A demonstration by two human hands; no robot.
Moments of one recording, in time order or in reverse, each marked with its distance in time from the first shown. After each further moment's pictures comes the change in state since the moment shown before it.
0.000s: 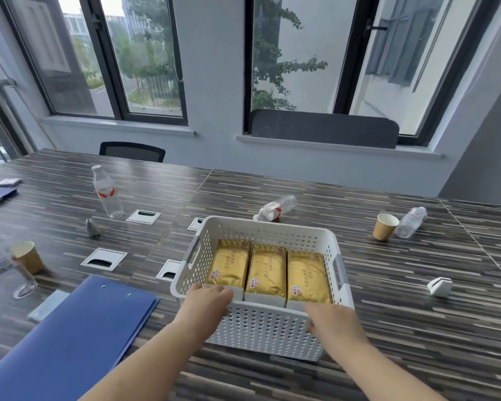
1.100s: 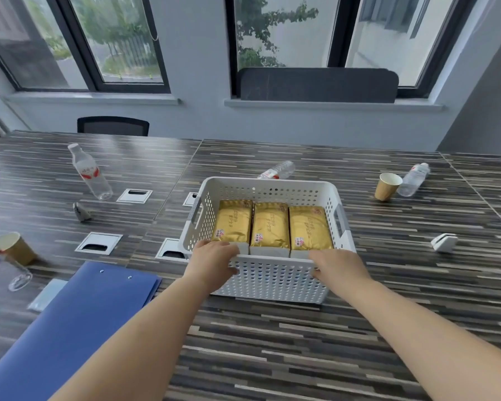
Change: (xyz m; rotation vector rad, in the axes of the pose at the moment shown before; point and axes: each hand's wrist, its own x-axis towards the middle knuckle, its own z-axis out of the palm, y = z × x) left_hand 0.042 -0.014 -0.012 -0.039 -0.037 -0.006; right_hand 0.043 0.010 -0.013 -0.033 -0.044 -0.003
